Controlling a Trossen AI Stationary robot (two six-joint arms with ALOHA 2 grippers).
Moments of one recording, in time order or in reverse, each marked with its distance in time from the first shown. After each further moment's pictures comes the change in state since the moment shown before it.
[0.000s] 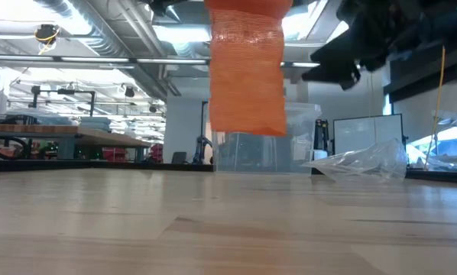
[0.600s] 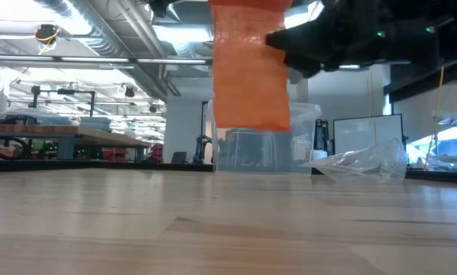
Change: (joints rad) left arm 0.002 0.004 0.000 0.032 0.006 -0.049; right arm 0.012 0.413 0.023 0.705 -0.016 -0.305
